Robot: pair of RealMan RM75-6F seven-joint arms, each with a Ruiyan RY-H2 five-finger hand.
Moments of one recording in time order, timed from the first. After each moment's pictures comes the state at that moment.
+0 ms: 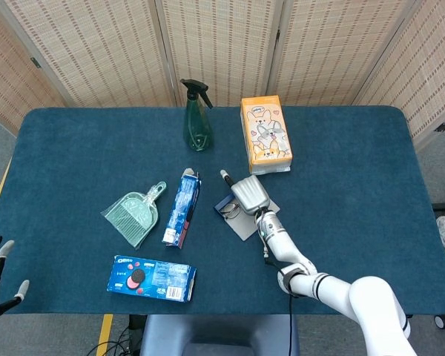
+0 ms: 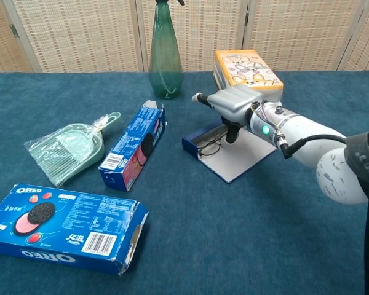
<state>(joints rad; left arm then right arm) 0.03 -1.14 -0.02 -1.60 1.48 1.56 0.06 0.97 -1.95 0.26 -0.82 -1.13 0.81 -0.50</state>
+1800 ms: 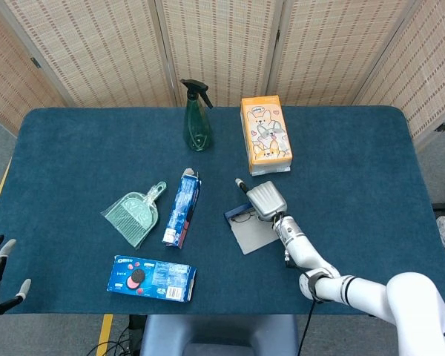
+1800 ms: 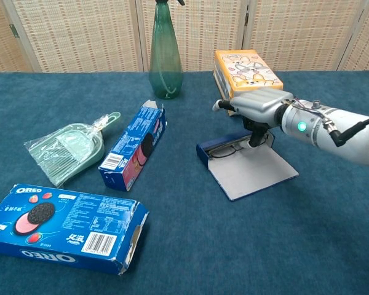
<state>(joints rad) 0.03 -1.14 -0.02 -1.60 1.49 1.56 0.06 0.89 -1.72 0.20 -1.14 -1.04 0.80 -0.55</state>
